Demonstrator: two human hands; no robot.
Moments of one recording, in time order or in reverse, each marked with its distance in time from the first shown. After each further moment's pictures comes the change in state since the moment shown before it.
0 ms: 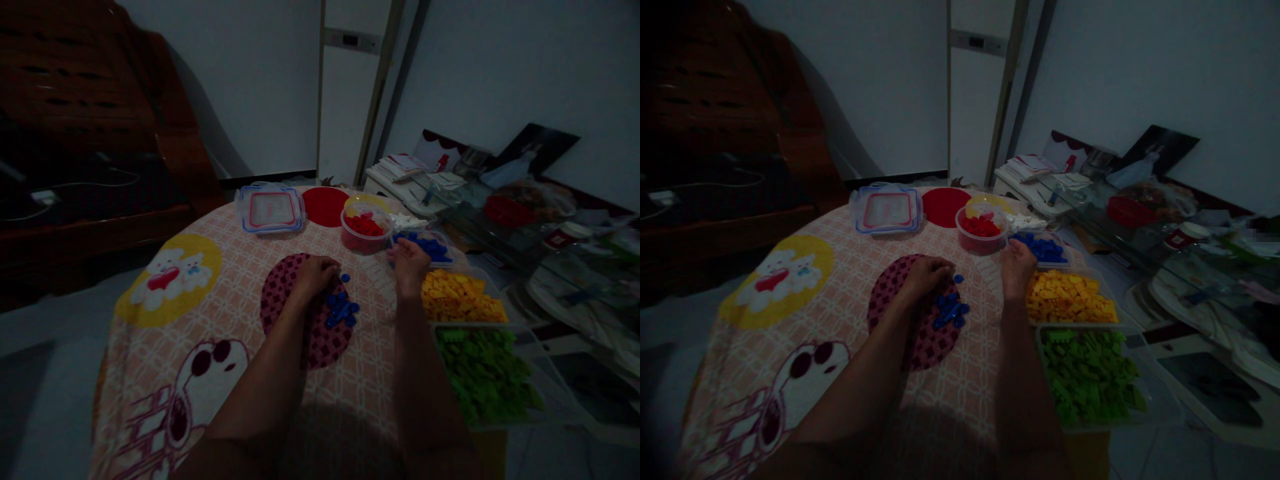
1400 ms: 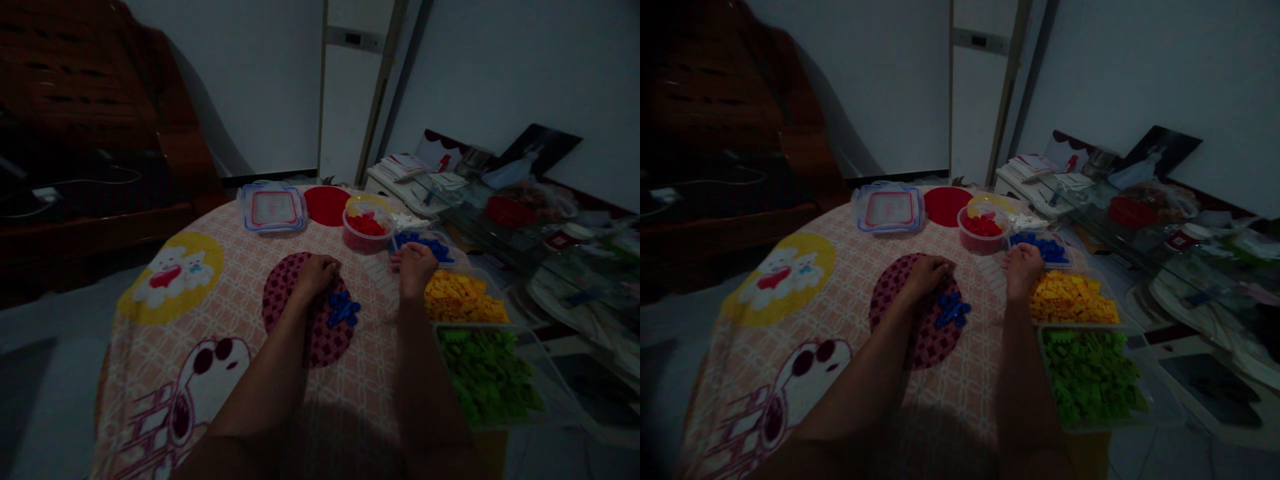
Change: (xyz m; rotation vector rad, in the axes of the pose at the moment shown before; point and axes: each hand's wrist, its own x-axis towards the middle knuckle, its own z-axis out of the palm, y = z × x) left_hand 0.004 -0.003 0.000 0.049 0.018 0.029; right_hand -0.005 -0.005 -0.003 -0.009 0.091 -0.010
